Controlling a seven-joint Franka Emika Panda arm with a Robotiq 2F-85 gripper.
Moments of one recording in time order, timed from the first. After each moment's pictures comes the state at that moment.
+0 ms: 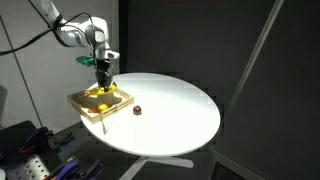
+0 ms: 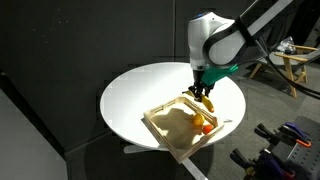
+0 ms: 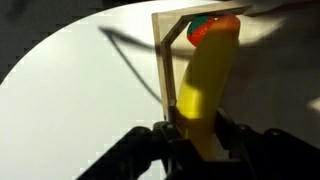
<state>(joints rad) 0.24 0.22 0.02 -2.26 -0.20 2.34 0.58</state>
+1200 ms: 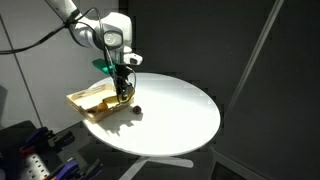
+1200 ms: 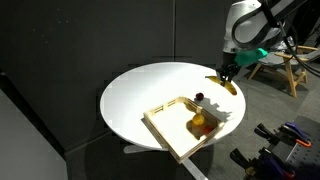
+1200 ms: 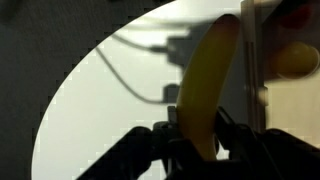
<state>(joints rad) -0.03 0.07 -0.06 -2.41 -0.09 2.43 0.23</state>
